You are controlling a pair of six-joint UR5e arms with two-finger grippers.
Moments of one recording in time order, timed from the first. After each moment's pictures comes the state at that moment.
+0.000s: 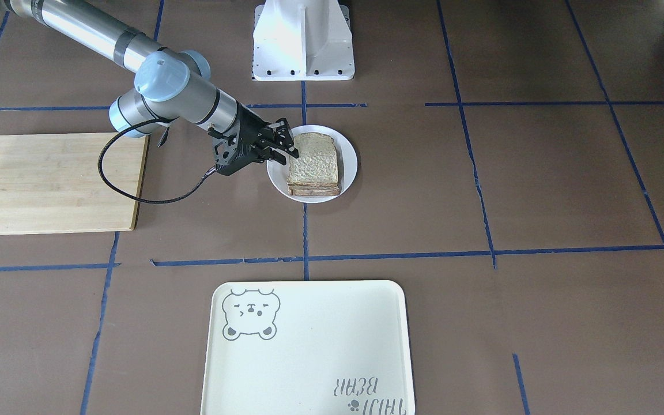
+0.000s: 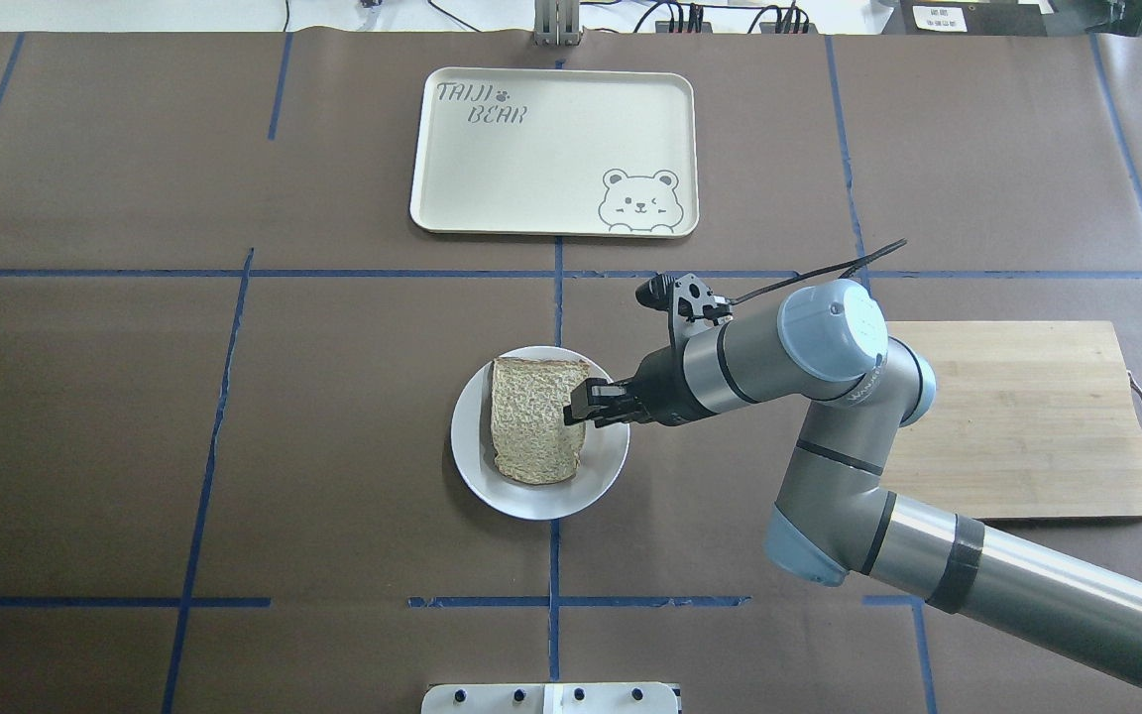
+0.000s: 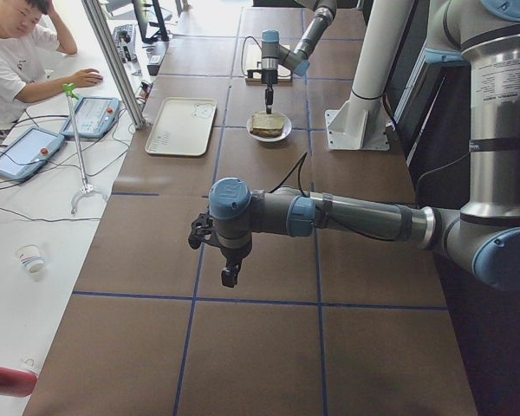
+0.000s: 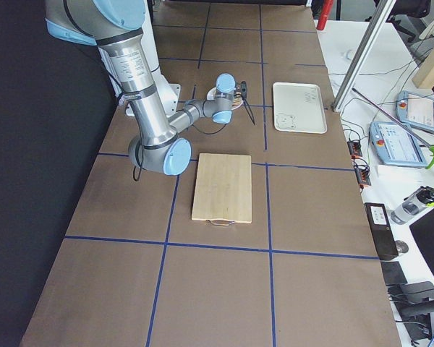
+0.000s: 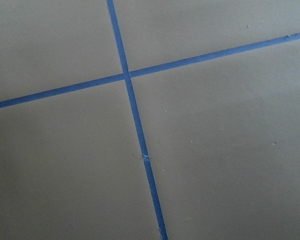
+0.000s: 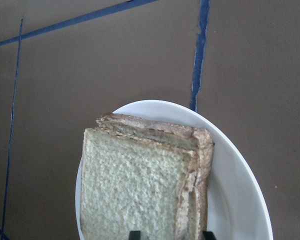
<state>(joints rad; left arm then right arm) -1.53 -1.46 -1.81 -1.51 -2.37 0.13 0.51 -1.07 1.49 -0.58 2.06 1.40</state>
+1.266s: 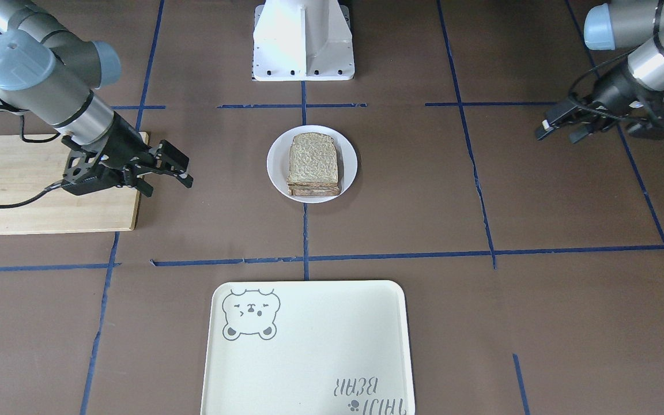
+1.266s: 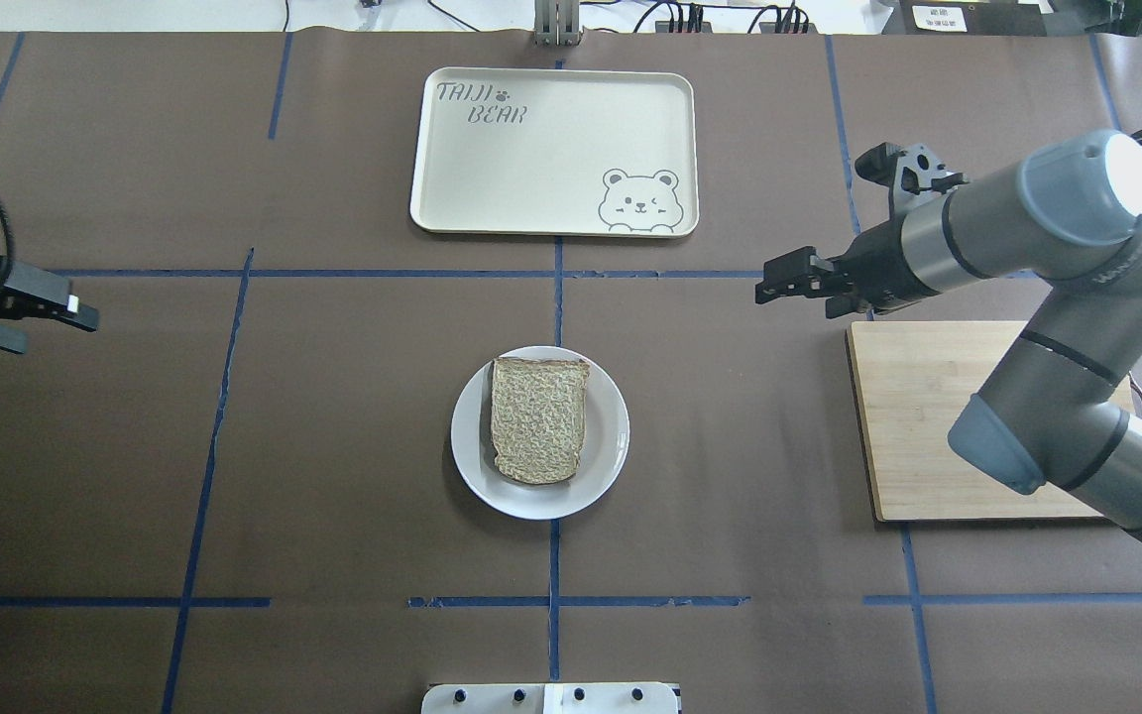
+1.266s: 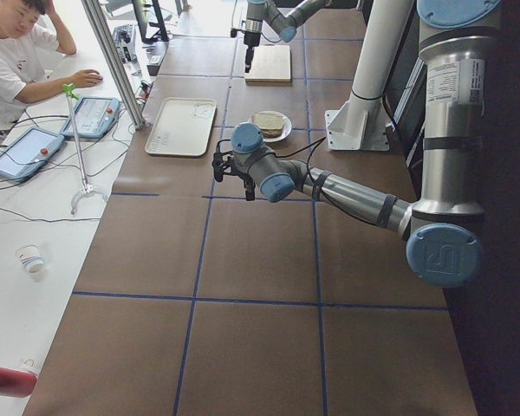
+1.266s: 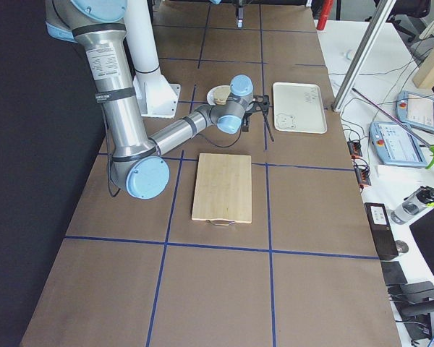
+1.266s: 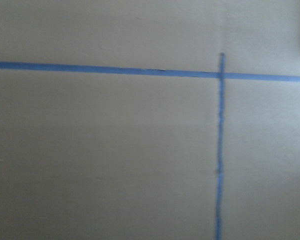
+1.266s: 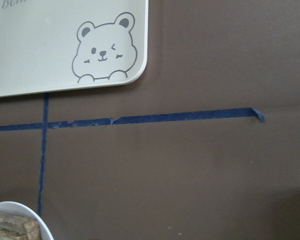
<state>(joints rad) -1.01 -1.56 -1.90 -2.18 -2.40 -1.20 0.83 -1.34 1.78 -0.97 2.16 1.19</state>
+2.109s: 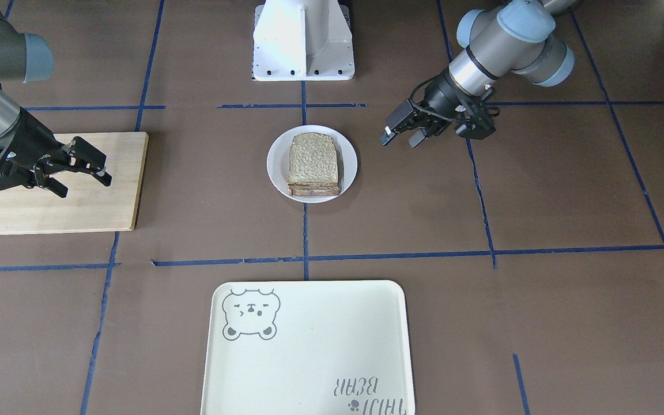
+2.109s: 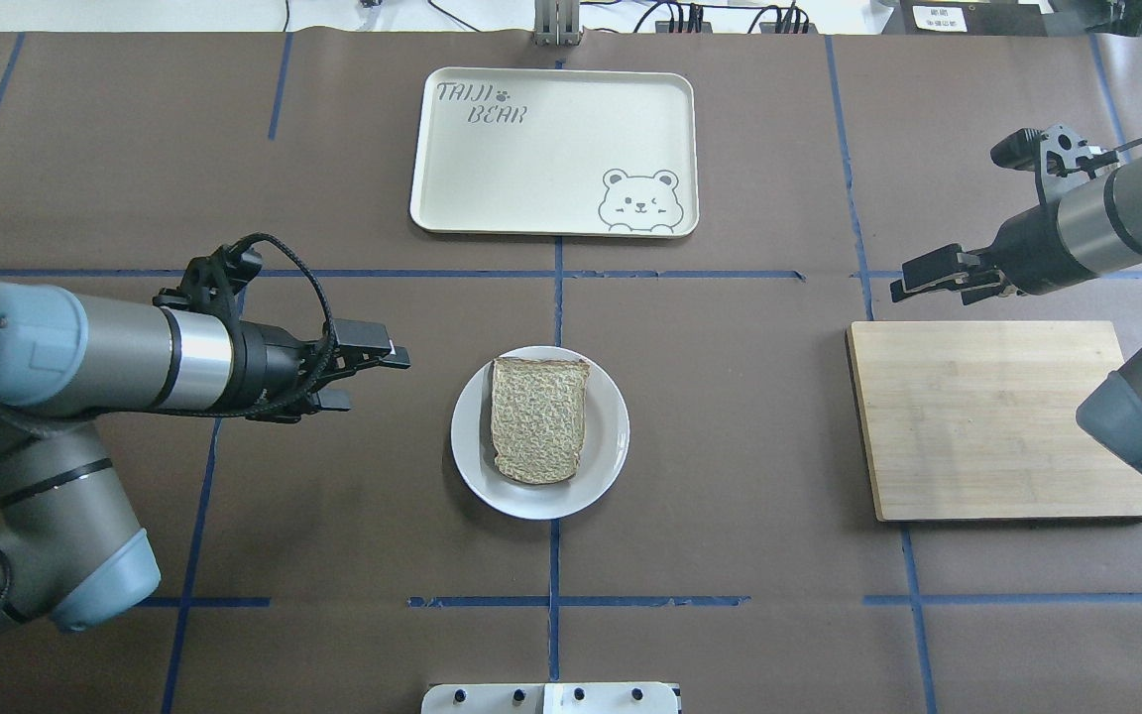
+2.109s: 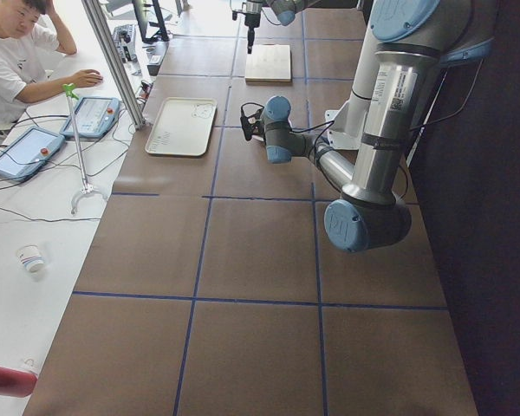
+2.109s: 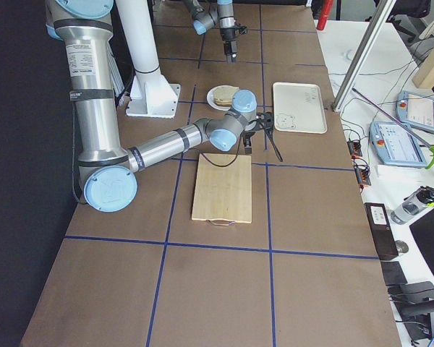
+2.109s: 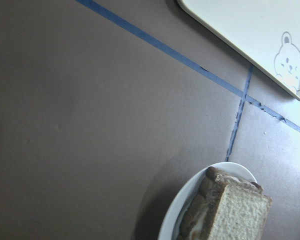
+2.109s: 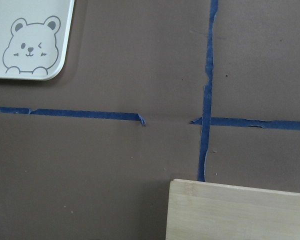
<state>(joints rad) -0.55 -1.81 -1.78 -2.56 -1.86 -1.81 0.96 -1.47 1.81 -1.02 2.24 0.94</state>
